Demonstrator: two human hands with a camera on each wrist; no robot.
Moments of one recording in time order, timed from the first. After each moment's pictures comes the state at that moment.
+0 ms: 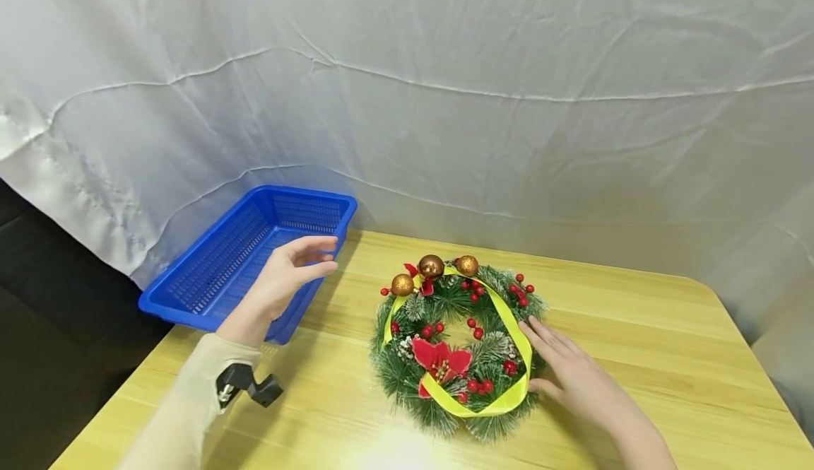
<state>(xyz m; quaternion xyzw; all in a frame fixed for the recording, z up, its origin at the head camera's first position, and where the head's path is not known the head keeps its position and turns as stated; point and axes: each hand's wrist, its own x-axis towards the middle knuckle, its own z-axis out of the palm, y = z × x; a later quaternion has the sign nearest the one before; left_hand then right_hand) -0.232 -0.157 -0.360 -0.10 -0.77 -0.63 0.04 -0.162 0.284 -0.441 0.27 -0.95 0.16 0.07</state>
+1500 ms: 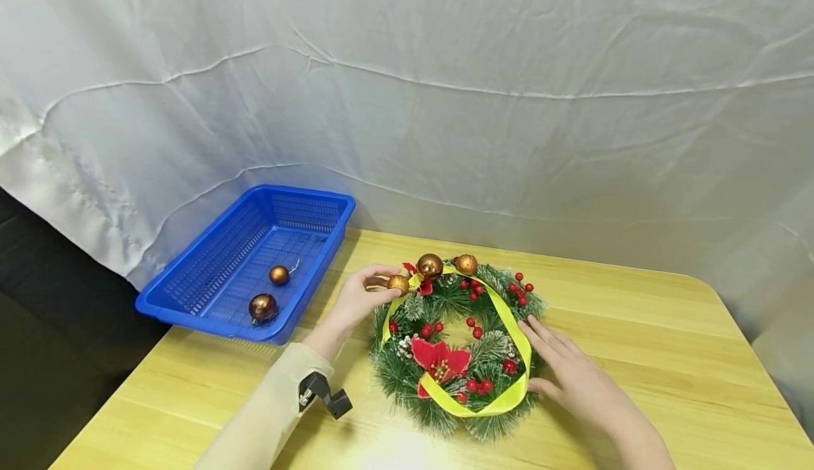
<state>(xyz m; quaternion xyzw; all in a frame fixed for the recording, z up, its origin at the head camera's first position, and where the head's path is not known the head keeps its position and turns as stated) -0.234 -0.066 -0.403 -0.07 -0.76 -0.64 -0.01 -0.163 0.285 -0.444 0.26 -0.95 0.16 0.06</state>
